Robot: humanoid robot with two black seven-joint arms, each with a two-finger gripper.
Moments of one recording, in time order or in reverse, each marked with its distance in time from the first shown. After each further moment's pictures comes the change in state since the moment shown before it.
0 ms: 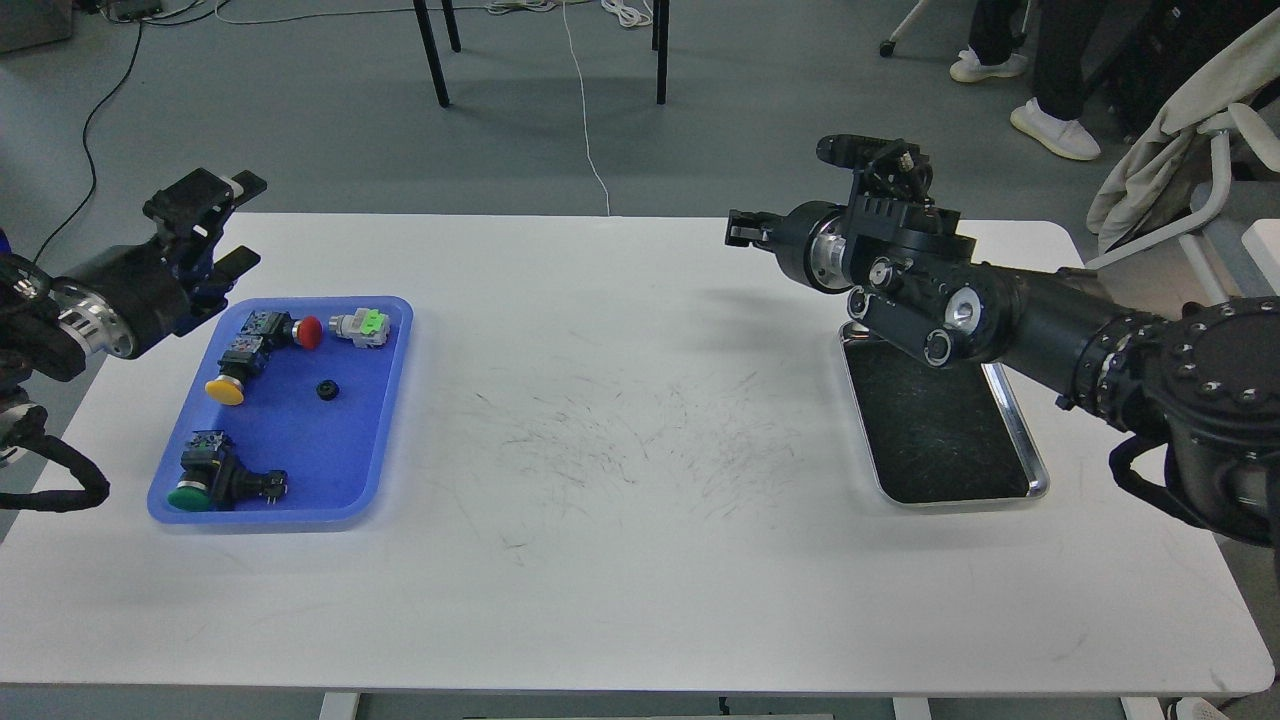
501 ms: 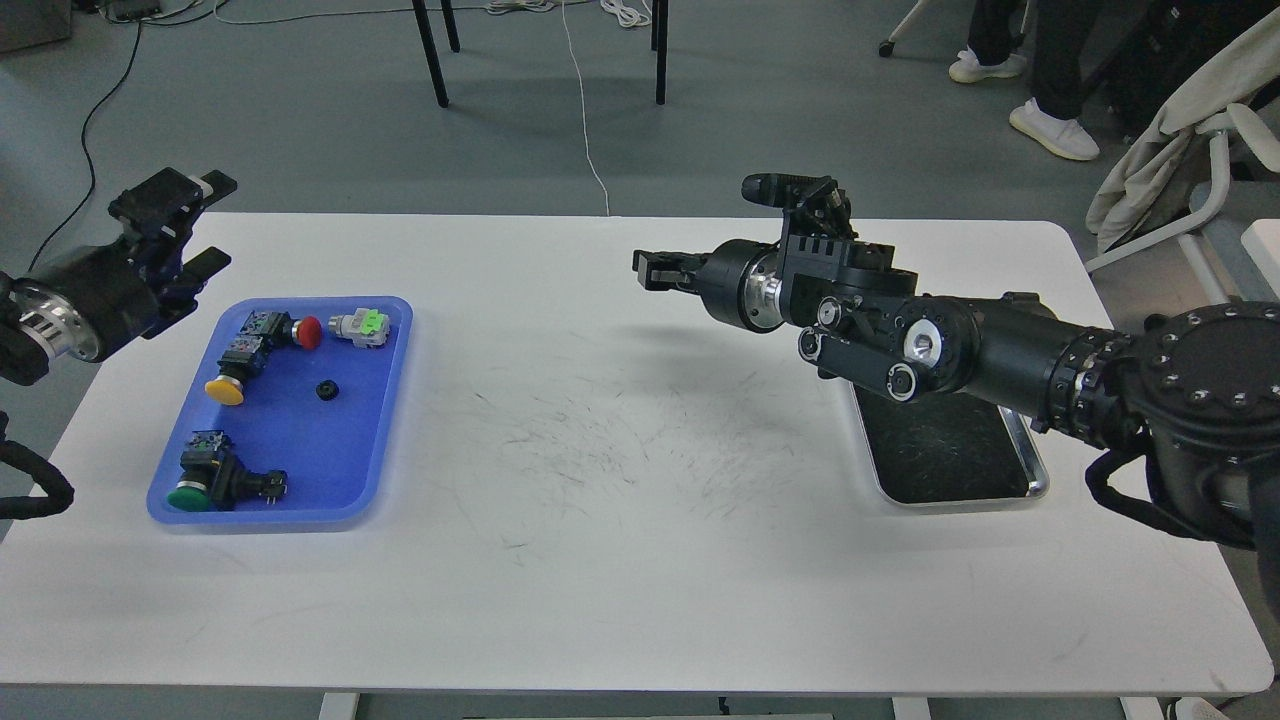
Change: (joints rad) left arm 0.002 0.054 0.008 -0.025 0.000 -0.003 -0.001; right arm 0.002 0.007 0.000 0.178 -0.009 -0.047 0.132
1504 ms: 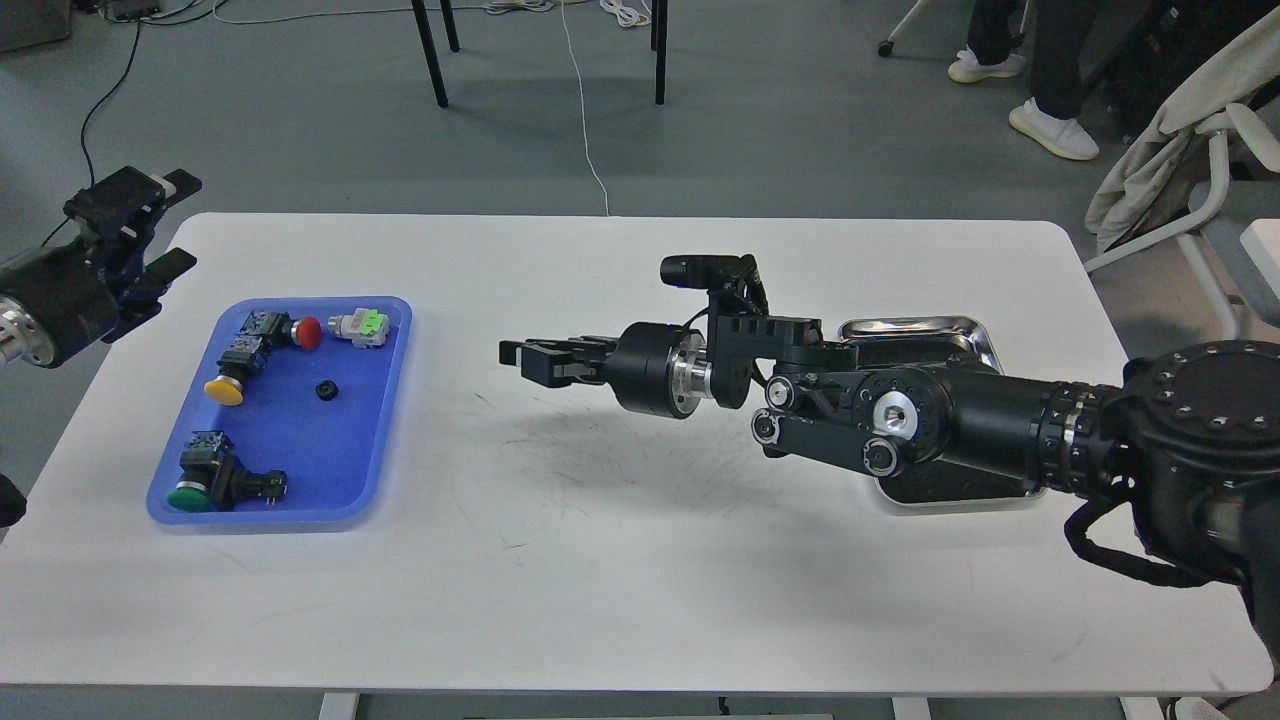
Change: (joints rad) left arm 0.005 0.092 0.002 -0.063 0.000 0.003 0.001; right arm -0.106 0.000 0.175 0.196 -0.136 -0.031 0.175
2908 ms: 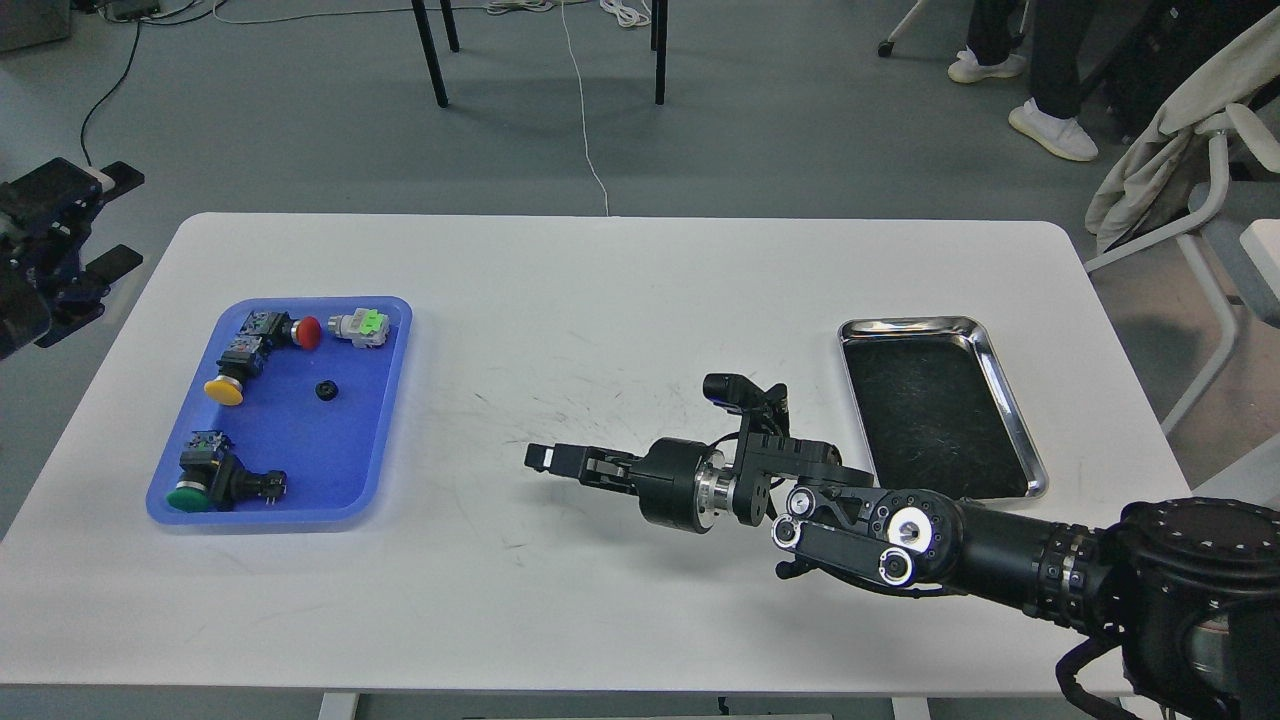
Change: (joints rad) left arm -0.005 0.169 0.001 -0.143 0.000 0.005 0.000; right arm -0.333 0.000 0.129 0.014 -0.065 0.117 0.050
